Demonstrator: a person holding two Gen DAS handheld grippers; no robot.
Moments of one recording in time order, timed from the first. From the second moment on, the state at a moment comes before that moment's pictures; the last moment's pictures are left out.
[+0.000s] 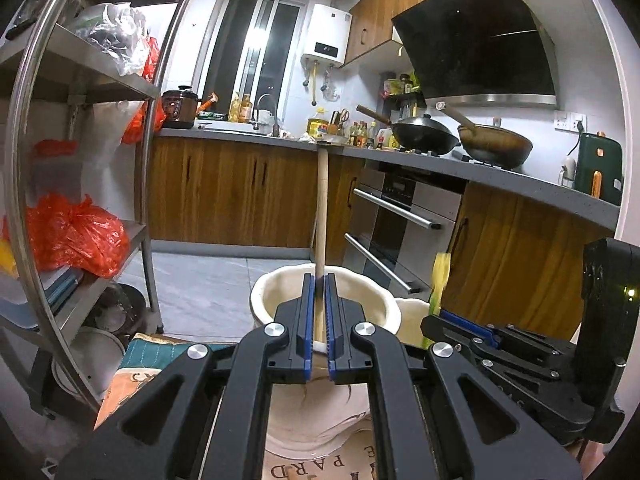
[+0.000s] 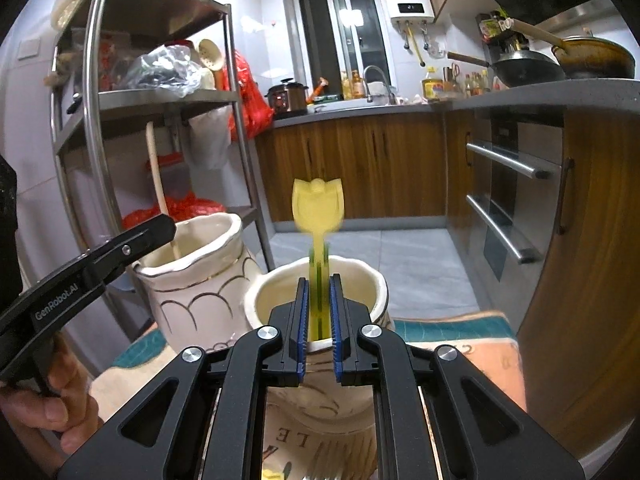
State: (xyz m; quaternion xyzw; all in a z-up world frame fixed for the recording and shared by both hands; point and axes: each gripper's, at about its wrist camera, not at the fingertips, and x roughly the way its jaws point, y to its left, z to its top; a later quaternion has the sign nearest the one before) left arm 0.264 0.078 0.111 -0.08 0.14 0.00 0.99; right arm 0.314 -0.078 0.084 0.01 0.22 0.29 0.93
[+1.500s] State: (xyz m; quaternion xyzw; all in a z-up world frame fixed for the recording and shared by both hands) left arm 0.182 0.092 0.020 -0.07 0.35 -0.01 0.93; right arm 0.250 -0.144 0.031 0.03 0.34 0.30 0.89
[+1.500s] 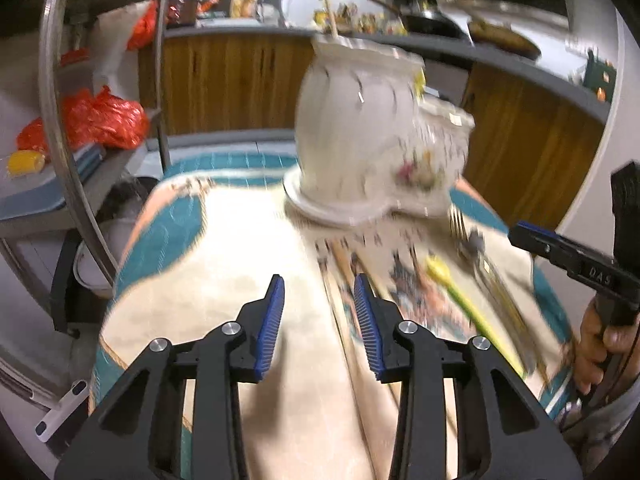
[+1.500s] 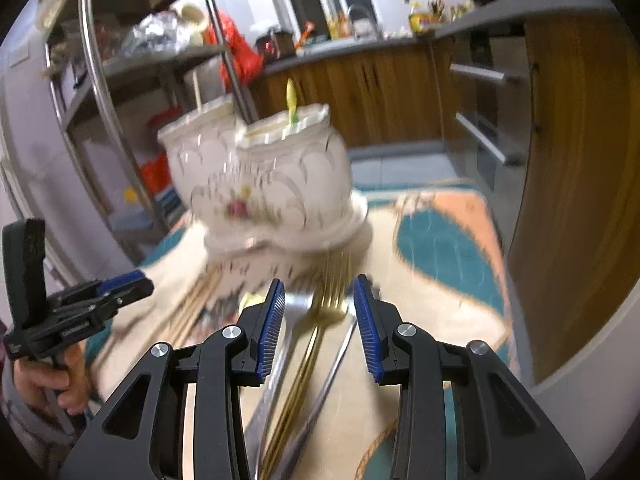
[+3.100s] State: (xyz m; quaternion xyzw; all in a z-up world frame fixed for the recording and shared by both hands) left arm 0.180 0.078 0.008 0.03 0.44 -0.07 0.89; right arm 0.264 -0.063 0.024 -0.16 0.52 0.30 0.78
